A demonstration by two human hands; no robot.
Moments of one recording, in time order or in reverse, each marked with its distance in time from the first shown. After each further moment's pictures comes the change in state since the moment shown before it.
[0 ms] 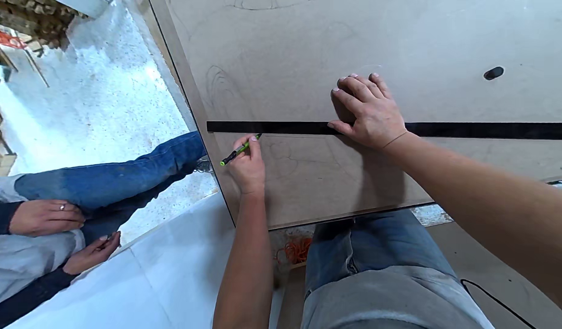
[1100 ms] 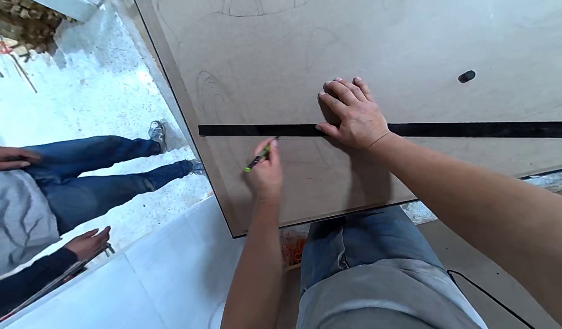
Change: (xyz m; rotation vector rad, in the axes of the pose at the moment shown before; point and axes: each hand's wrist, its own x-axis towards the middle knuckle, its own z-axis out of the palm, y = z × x) left_hand -0.040 0.036 0.027 0.039 -0.147 0.024; right_hand -0.001 0.001 -0.001 0.005 -0.004 -0.015
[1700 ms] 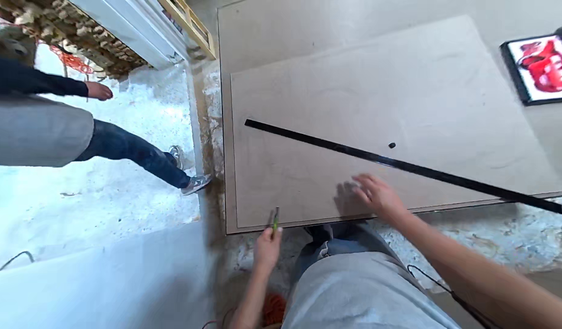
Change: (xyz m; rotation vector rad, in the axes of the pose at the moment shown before) left_hand -0.192 0.003 -0.088 0.094 -0.494 -0.578; right_hand -0.167 0.002 -0.114 0.143 -0.199 0.203
